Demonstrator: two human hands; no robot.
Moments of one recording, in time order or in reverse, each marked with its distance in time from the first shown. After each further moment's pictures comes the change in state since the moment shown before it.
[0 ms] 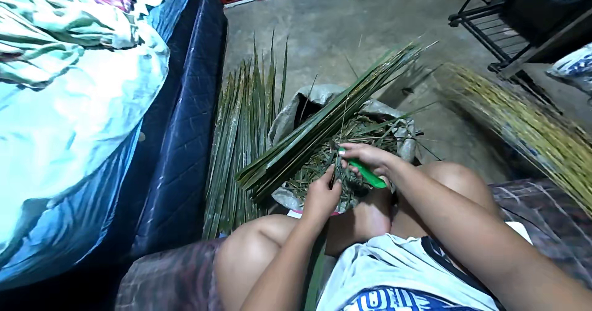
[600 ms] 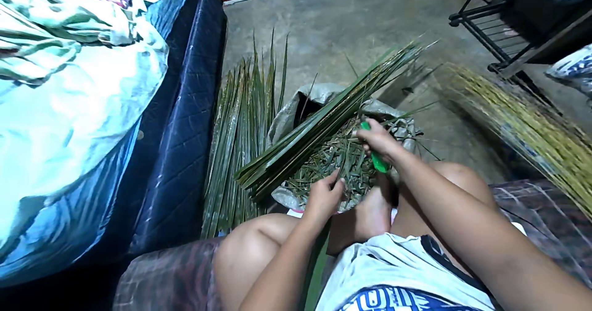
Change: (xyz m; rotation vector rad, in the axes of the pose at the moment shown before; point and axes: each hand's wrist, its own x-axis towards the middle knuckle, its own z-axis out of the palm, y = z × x) left_hand -0.006 0.006 -0.002 -0.112 -0.065 -0.017; right_hand 0.011 -0.008 -0.022 -0.114 0.493 -0.204
